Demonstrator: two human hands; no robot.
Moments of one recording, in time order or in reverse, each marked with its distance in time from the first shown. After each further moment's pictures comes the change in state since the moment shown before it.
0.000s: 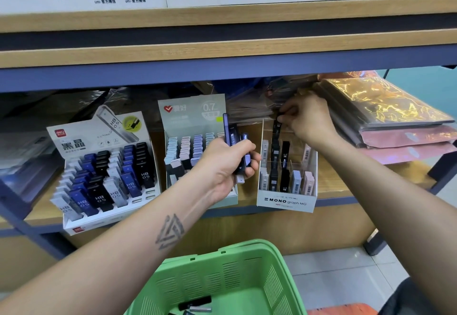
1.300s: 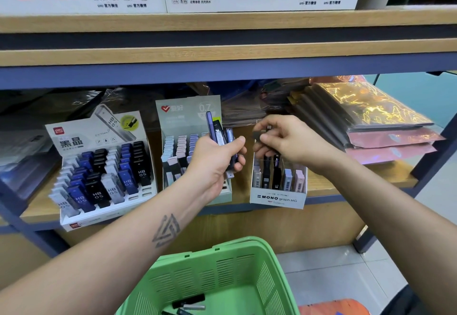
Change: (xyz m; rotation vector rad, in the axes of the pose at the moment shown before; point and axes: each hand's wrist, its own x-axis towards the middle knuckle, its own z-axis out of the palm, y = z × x) left_hand 0.001 -0.010 -0.006 -0.027 0.099 0.171; right_hand -0.053 -0.041 -0.025 0.344 -0.479 -0.003
